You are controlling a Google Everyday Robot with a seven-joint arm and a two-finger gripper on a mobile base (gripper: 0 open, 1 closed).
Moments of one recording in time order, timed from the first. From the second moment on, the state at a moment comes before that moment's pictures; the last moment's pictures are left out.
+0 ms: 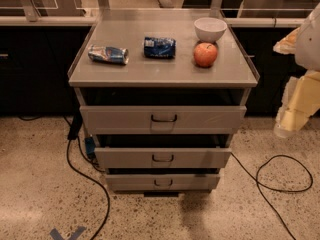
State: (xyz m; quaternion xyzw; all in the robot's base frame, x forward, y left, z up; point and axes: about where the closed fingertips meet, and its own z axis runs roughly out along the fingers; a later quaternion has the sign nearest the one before) arm 0.438 -0.216 0.977 -0.60 0.78 -0.04 0.16
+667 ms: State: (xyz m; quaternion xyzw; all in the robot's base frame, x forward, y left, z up) arm 0.450 -0.211 0.955 -0.61 0.77 -0.05 0.16
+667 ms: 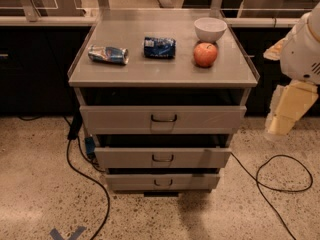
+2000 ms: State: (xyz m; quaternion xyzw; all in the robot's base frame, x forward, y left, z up) arm 0.479 -0.195 0.885 -0.62 0.76 -0.01 0.18
